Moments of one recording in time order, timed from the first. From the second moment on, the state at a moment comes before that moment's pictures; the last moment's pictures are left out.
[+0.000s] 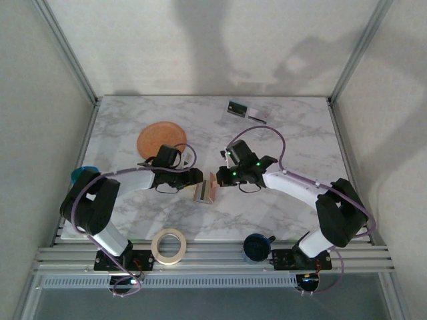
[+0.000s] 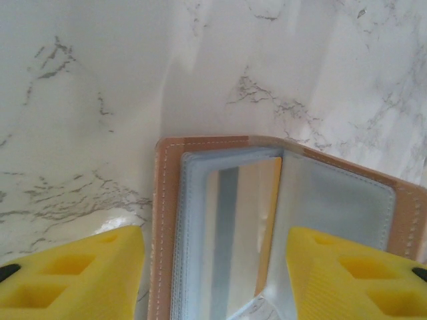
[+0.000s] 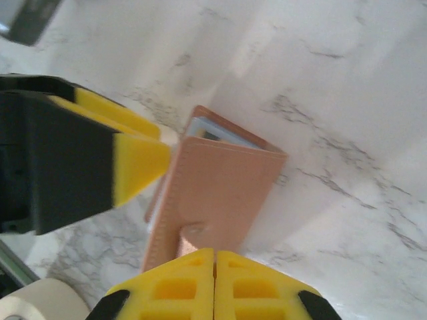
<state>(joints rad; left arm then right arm) -0.42 1.64 0.77 -0.11 0.54 -0.66 0.74 1.53 0.99 -0.42 -0.25 0.54</state>
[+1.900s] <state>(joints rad) -0.48 1.67 0.86 -0.16 0.51 -0.63 0.73 1.48 1.02 -0.49 -0.29 0.60</state>
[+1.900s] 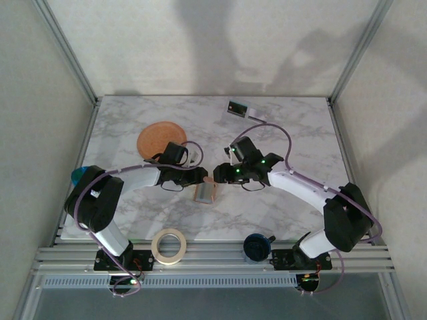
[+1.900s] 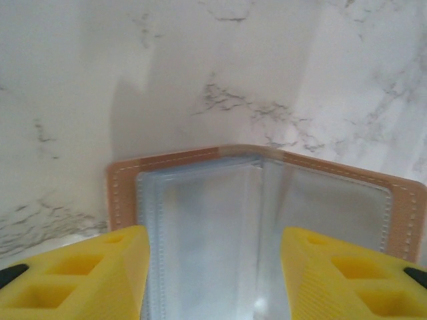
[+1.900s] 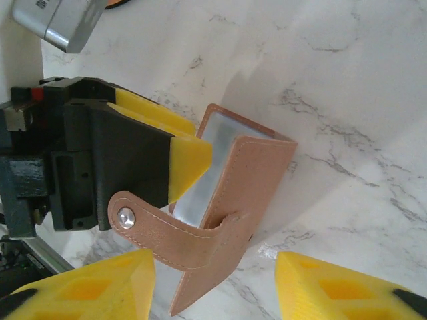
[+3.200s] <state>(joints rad) -0.52 1.73 0.89 -0.17 0.46 -0.61 0.67 1.61 0.87 -0.55 -0.11 0.59</state>
